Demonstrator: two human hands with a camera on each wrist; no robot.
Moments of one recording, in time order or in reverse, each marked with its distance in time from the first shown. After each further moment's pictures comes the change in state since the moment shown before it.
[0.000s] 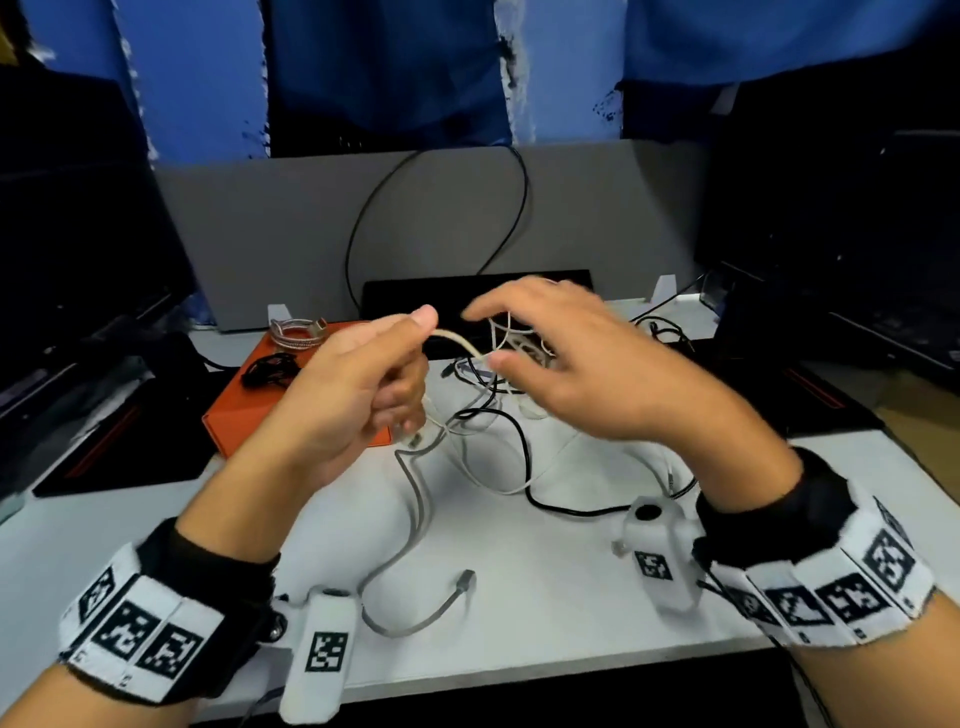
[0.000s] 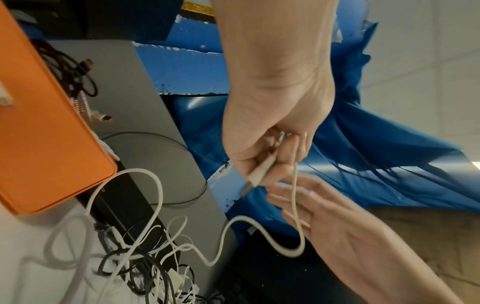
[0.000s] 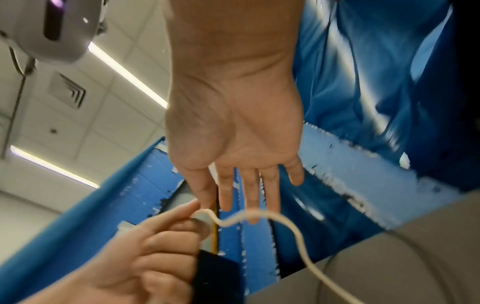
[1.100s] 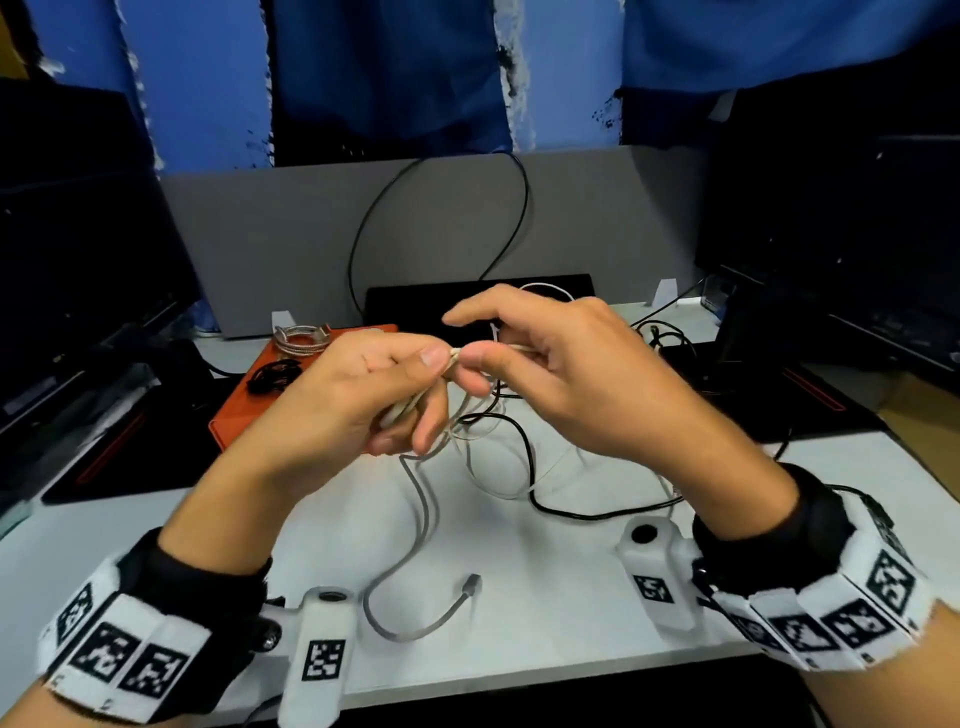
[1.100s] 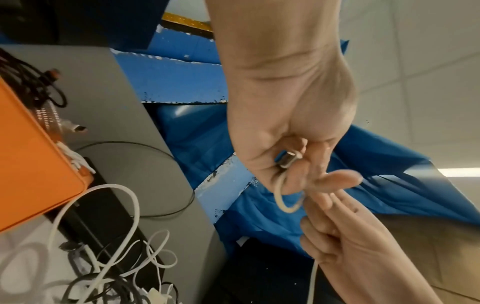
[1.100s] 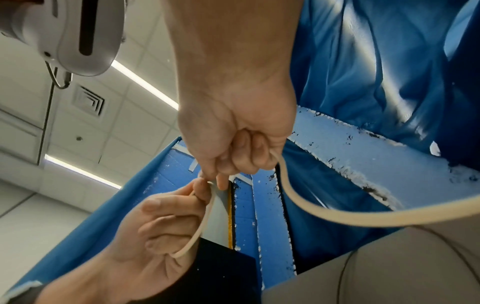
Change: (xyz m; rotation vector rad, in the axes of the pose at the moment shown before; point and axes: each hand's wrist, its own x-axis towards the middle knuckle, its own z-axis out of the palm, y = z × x) left_hand -0.013 0.013 -0.006 0.196 -0.263 0.157; right_hand -0.005 -0.024 0.005 0.191 0.210 -0.065
